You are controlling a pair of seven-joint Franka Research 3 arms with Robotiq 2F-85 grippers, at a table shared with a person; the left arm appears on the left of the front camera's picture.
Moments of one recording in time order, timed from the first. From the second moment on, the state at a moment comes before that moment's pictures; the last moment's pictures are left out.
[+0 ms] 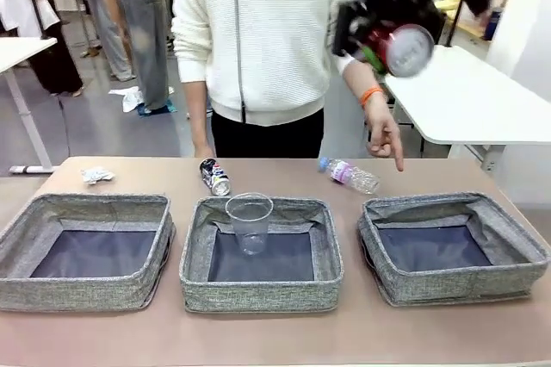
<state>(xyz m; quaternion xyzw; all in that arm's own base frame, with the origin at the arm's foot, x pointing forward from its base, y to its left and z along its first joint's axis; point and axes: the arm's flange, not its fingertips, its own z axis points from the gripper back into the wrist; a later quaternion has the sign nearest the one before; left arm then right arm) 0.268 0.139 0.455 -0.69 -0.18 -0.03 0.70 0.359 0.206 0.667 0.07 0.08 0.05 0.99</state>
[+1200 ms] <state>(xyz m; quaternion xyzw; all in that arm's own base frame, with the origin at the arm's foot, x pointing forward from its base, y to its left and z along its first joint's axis) 0.268 0.139 0.455 -0.69 -0.18 -0.04 0.70 0.344 0.066 0.454 0.16 0.01 -0.30 0.94</state>
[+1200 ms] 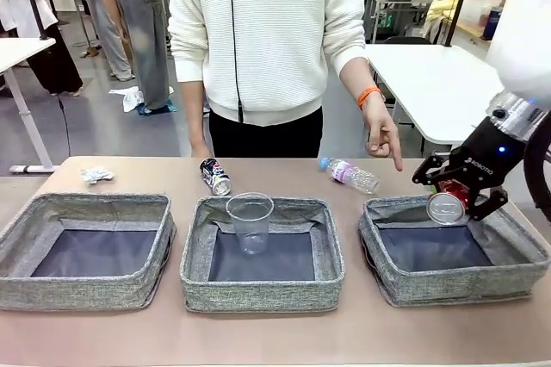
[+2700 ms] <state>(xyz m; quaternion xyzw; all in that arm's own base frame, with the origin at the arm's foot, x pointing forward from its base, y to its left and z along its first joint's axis) 0.268 0.139 0.455 -0.69 -0.18 -0.04 0.70 0.306 0.066 0.562 0.38 -0.11 -0.18 0.90</state>
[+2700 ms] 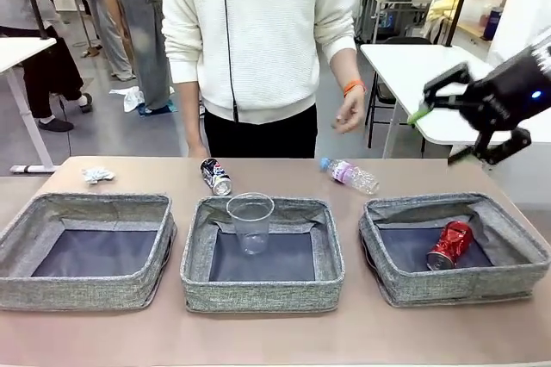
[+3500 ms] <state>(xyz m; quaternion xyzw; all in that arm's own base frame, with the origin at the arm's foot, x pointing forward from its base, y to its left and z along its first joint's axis) 0.268 0.138 0.455 -0.69 -0.18 -0.04 0.70 0.322 0.010 0.542 0.57 -0.12 -0.05 0.81</state>
